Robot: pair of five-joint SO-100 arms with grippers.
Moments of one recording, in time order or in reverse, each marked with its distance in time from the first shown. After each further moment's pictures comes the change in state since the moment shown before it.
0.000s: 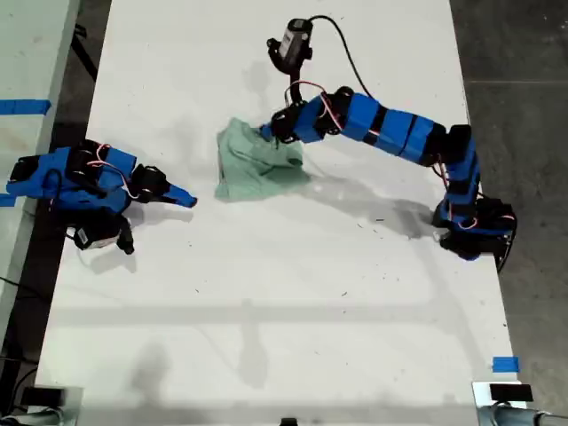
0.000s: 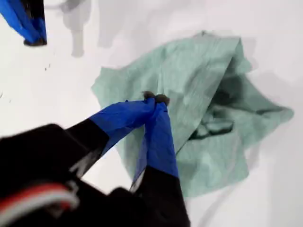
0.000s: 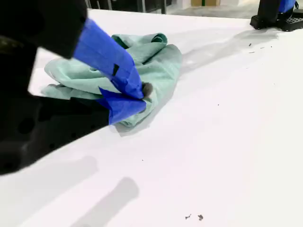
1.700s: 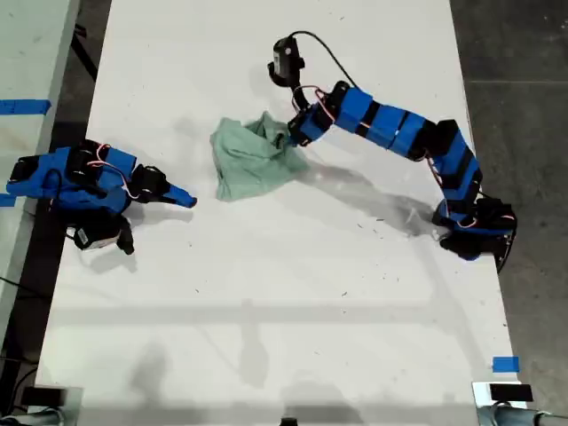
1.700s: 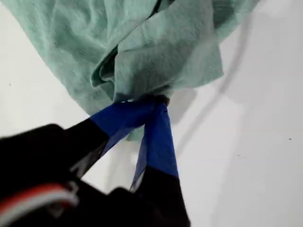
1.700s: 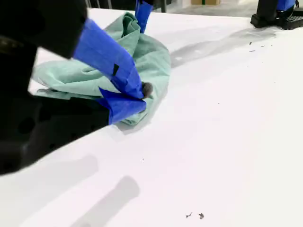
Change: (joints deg) arm 0 0.0 0.0 0.0 0.3 0.0; arm 1 7.8 -9.0 -8.4 16.6 -10.9
